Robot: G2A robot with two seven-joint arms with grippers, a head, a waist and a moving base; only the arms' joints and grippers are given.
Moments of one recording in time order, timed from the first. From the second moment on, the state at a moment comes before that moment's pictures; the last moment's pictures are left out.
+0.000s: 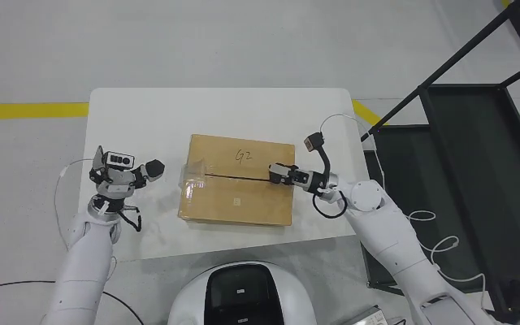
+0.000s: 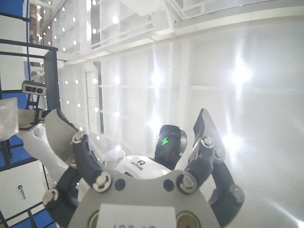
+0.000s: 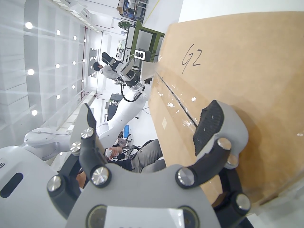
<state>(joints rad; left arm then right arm) 1.22 -1.21 -1.48 -1.08 -1.19 -0.21 -1.35 -1.20 -1.13 1.17 -1.35 0.30 -0.51 0.86</state>
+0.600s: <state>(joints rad) 1.09 -1.24 -1.35 -0.92 -1.02 -0.31 -1.31 -1.20 -1.12 1.18 -1.35 0.29 -0.51 0.85</state>
